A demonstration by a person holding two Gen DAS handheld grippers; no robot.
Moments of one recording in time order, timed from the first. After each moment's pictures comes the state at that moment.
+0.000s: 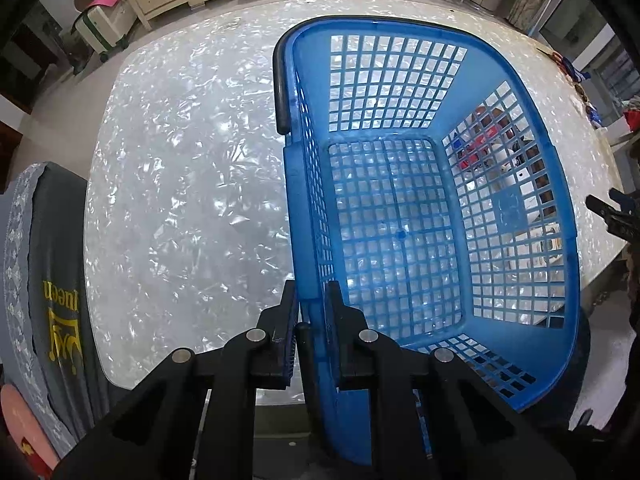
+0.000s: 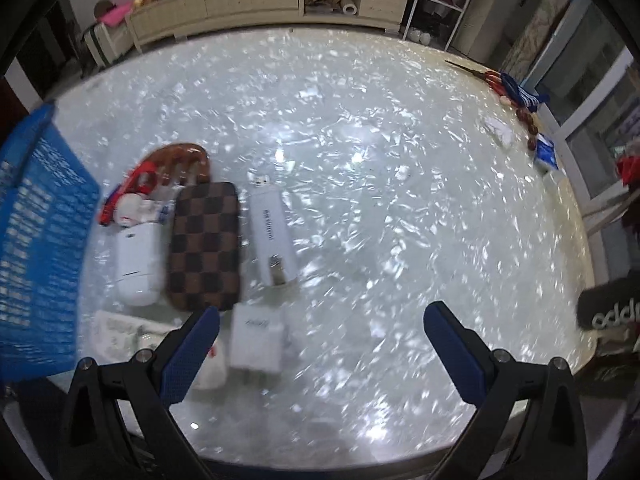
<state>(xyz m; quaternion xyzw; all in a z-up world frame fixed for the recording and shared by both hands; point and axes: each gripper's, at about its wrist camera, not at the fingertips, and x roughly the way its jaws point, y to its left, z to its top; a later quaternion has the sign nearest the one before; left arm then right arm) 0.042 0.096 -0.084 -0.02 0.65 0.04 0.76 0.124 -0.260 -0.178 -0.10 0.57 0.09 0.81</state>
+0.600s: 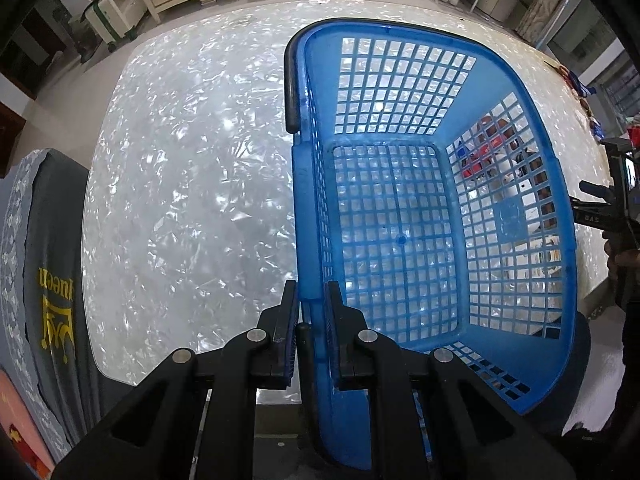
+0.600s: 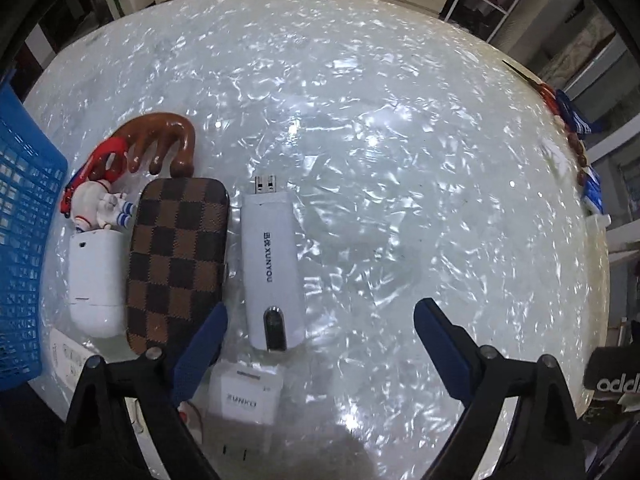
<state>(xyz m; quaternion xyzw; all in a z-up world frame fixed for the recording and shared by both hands) 0.041 0.101 -0.084 -0.04 0.64 0.06 0.76 0.172 -0.233 -0.231 -0.16 0.59 0.12 0.78</state>
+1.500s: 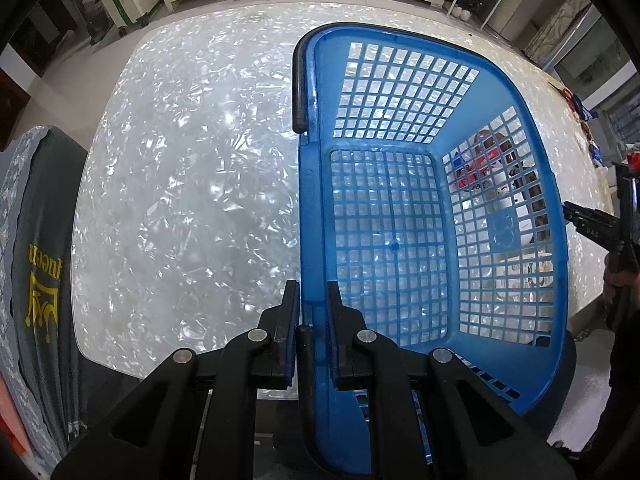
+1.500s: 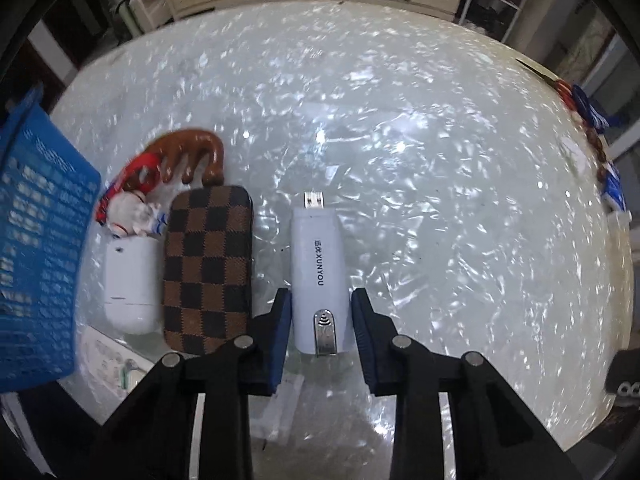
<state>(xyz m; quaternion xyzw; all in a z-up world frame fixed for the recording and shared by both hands) 0.031 0.099 -0.083 -0.08 0.63 0.07 0.77 0.163 -0.244 -0.216 -0.10 0.59 0.17 0.78</state>
